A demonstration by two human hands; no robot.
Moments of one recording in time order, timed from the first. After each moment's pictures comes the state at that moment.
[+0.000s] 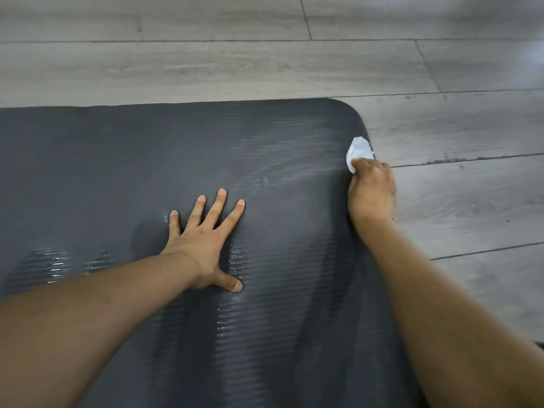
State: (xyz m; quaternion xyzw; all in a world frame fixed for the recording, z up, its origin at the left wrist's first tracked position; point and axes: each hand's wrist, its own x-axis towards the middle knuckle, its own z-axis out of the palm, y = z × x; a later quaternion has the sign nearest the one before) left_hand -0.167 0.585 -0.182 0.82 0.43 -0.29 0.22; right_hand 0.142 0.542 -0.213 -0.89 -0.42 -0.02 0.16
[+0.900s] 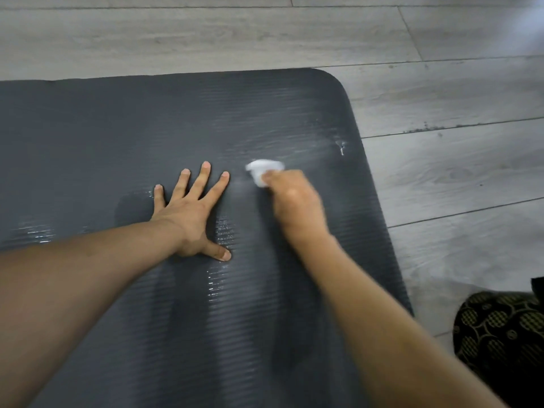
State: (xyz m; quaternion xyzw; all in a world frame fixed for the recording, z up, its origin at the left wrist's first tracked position) left_hand -0.165 0.585 -0.178 0.82 0.44 -0.29 0.24; right_hand 0.034 0.503 -0.221 -0.75 -0.61 0.03 0.25
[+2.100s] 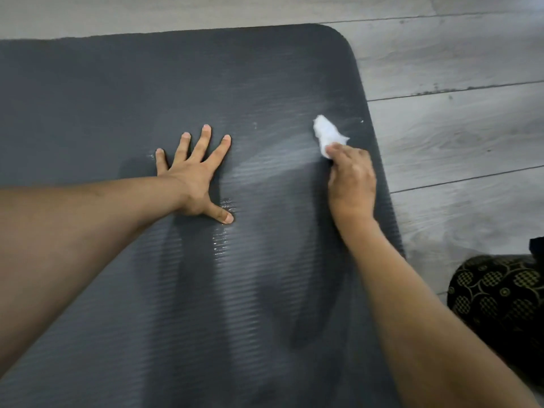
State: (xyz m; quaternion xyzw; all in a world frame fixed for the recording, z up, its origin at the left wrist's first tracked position) left_hand -0.164 0.585 -0.179 0.82 0.44 -0.28 0.24; right_hand 0.077 0.450 -0.224 -0.82 -0.52 -0.04 0.24
